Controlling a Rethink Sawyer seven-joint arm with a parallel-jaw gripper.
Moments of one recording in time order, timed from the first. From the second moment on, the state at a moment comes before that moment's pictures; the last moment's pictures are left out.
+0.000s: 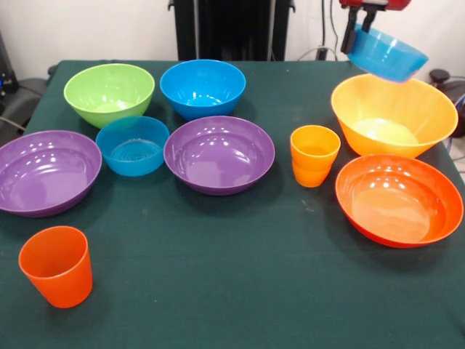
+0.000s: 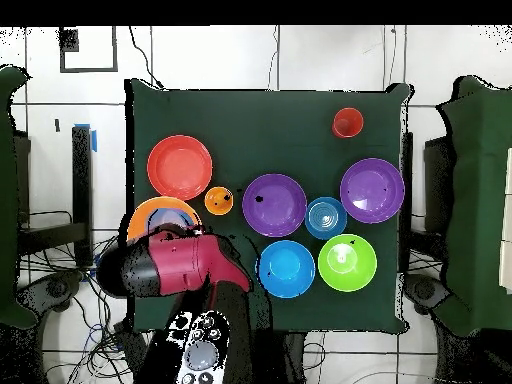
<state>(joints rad) 0.15 -0.81 -0.13 1.83 -0.10 0.42 1.85</state>
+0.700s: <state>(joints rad) 0.15 -0.73 -0.14 1.82 -0.10 0.42 1.87</state>
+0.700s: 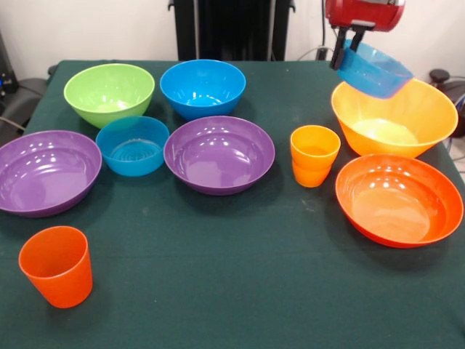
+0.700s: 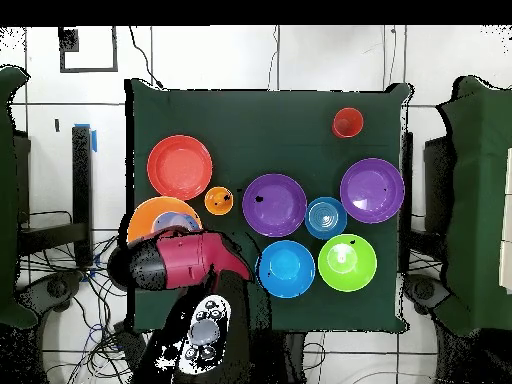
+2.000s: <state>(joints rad) 0.26 -0.65 -0.22 1.82 -0.08 0.42 1.87</state>
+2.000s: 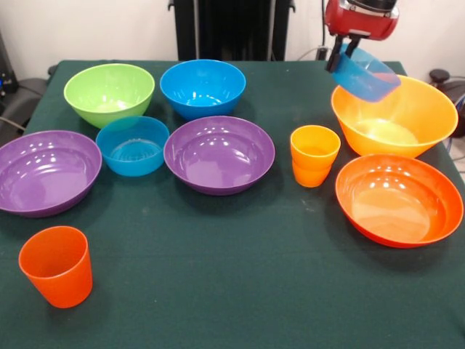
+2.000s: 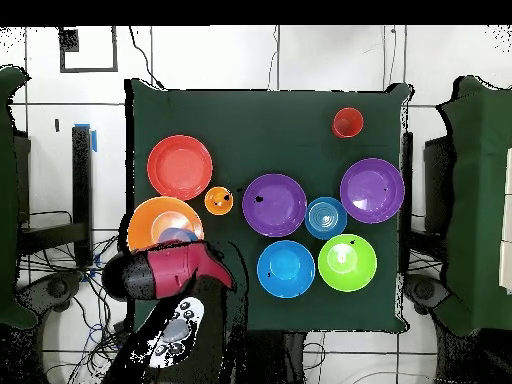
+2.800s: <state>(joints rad) 0.27 -0.64 -0.24 1.82 -0.05 0.42 1.87</state>
